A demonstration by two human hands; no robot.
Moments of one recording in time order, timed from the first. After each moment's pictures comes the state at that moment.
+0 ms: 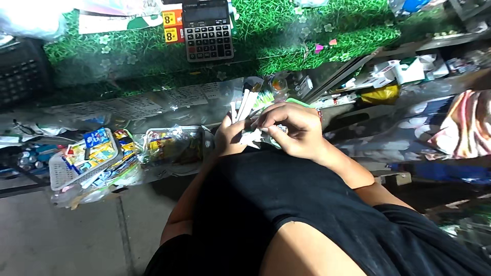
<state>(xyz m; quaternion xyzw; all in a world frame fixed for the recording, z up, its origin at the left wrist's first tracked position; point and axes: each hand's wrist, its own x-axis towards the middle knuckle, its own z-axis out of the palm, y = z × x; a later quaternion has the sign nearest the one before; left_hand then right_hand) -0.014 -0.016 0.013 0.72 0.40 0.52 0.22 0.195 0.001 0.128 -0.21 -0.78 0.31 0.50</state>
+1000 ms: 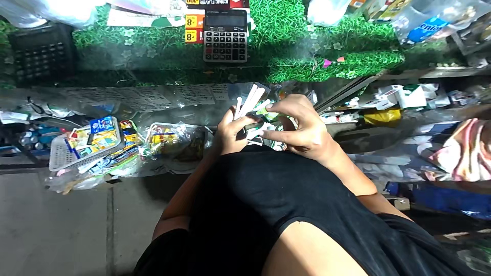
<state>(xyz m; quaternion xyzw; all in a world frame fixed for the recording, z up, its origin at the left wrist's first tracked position) -0.004 -0.006 0.047 0.70 0.38 0.59 0.13 0.209 0.008 0.136 -0.13 -0.90 0.05 0.40</state>
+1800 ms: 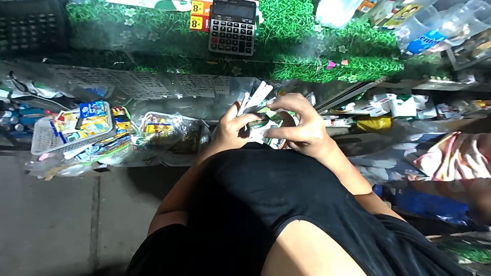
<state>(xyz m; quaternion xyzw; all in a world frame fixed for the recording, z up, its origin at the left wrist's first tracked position) -0.010 -0.009 0.043 0.72 0.34 0.59 0.13 0.200 0.011 0.131 -0.11 -0.90 0.11 0.40</state>
